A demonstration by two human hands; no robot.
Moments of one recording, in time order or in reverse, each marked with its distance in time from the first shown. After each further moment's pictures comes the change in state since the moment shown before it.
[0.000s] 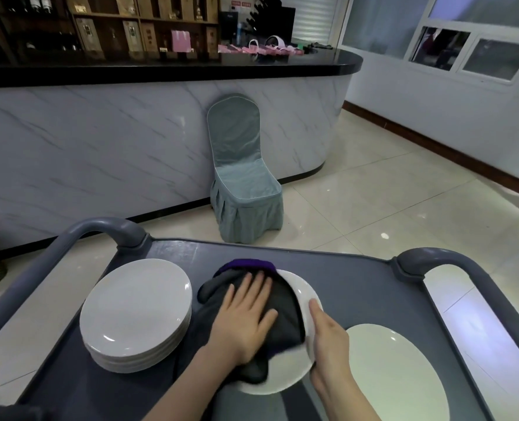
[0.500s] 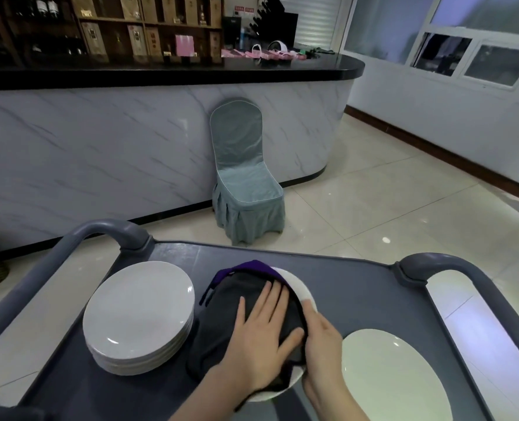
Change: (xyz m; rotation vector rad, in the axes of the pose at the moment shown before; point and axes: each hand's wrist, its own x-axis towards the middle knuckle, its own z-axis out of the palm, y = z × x) left_hand -0.017 0.029 -0.007 -0.132 0.008 0.053; right_hand -0.020 -0.005 0.016 -0.043 -0.061 -0.085
